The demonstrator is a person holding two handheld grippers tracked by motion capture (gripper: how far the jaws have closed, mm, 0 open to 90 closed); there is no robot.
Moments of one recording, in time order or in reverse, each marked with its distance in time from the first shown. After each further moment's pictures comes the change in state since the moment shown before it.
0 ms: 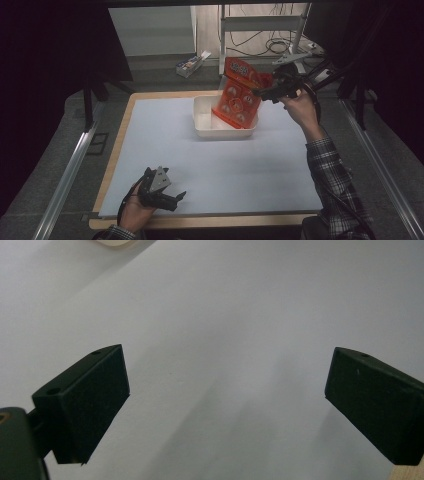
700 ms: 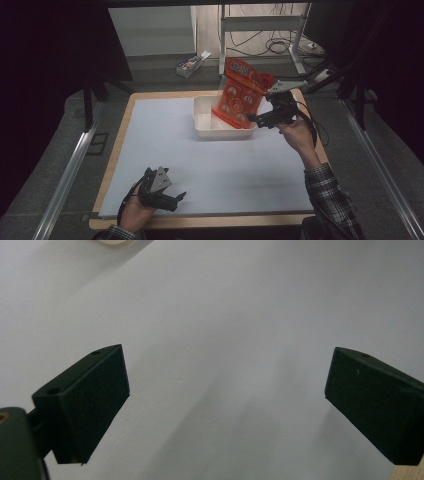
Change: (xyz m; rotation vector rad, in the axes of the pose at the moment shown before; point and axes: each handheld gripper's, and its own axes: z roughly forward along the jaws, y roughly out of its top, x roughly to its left) left arm -0.001 0.000 0.001 0.014 0.004 0.014; right arm 0.046 -0.049 -0.005 -0.024 0.075 -0.006
